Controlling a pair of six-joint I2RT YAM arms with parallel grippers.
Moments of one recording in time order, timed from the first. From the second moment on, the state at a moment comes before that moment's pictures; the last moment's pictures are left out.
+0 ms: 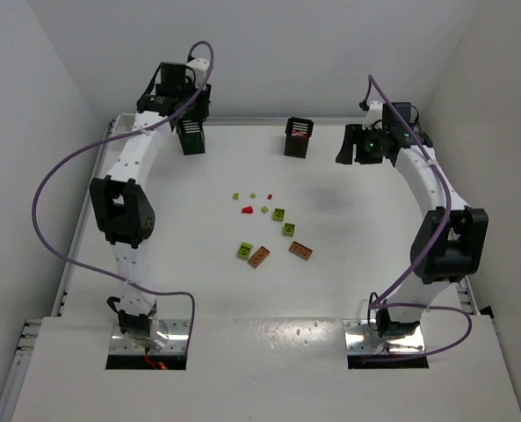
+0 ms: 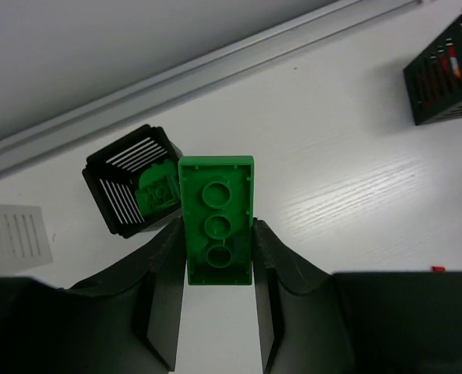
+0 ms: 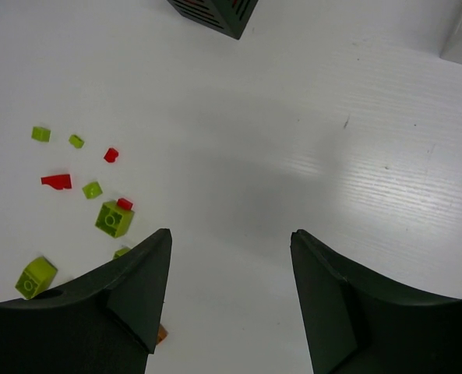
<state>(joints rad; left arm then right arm) -0.17 2.05 2.10 -0.59 0.13 0.15 0.00 1.71 1.45 -0.55 -0.36 0.01</state>
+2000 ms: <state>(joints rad) -0.05 1.58 1.76 -0.51 0.16 0.02 0.21 1.36 1.12 -0.45 -0.22 -0.37</state>
